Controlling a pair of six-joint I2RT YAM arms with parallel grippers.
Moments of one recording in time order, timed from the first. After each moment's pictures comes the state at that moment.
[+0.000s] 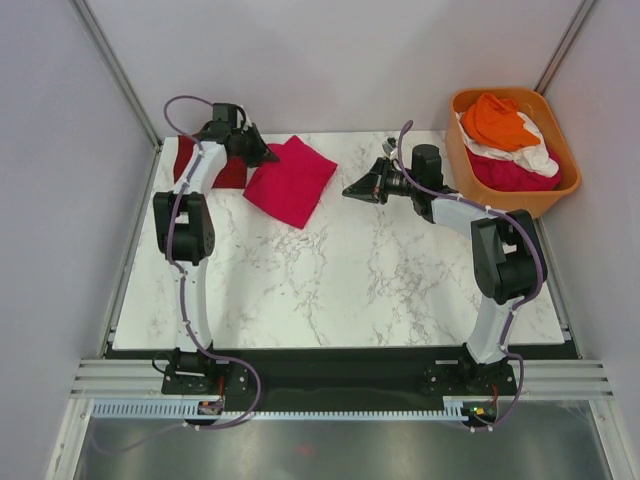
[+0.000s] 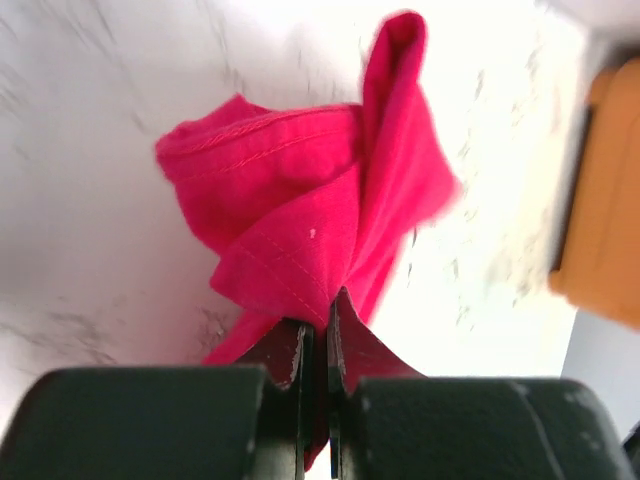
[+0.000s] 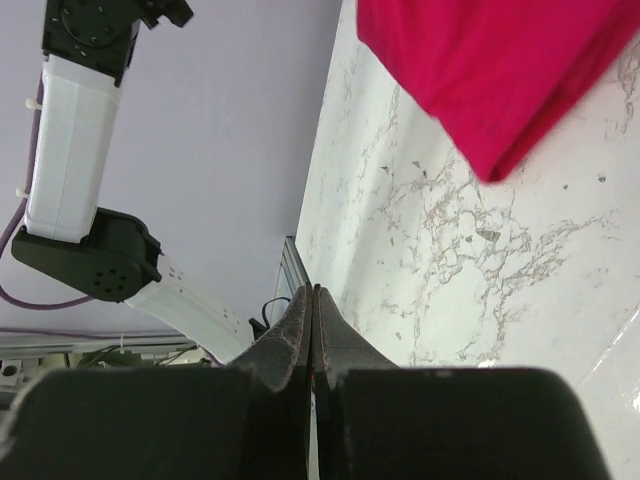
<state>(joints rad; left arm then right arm) -0.09 2.35 2.10 -0.58 0.46 -0.54 0.25 1.89 1.20 0.38 -0.95 1.00</state>
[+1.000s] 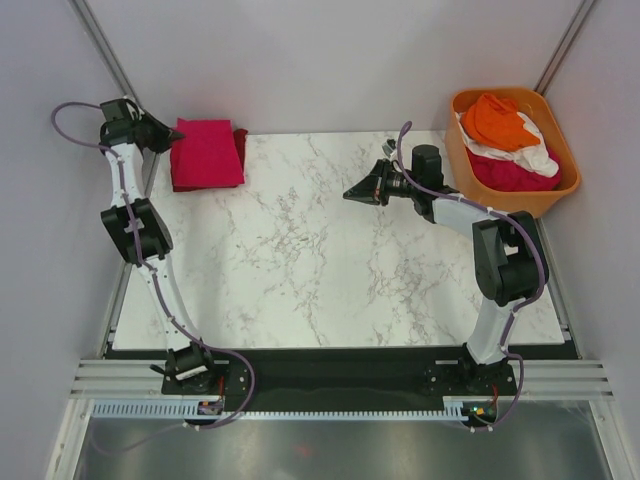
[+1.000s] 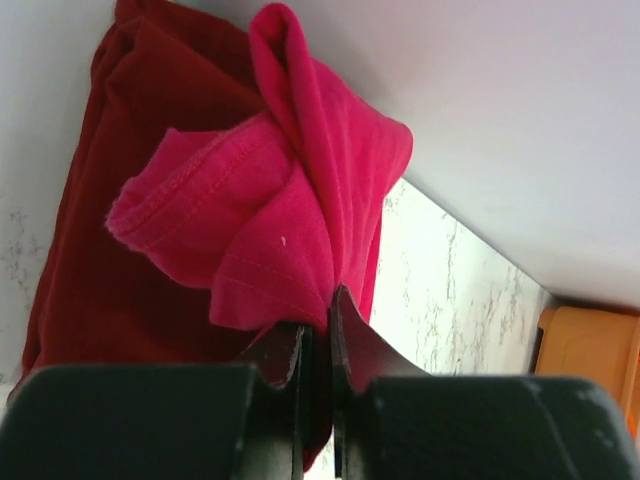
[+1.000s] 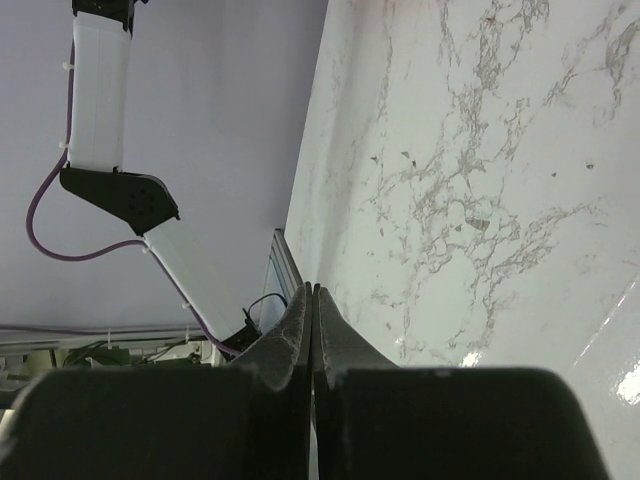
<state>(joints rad) 0.36 2.53 2.51 -0.61 0.51 -0.60 0.25 1.88 1.20 0.32 -0.95 0.95</state>
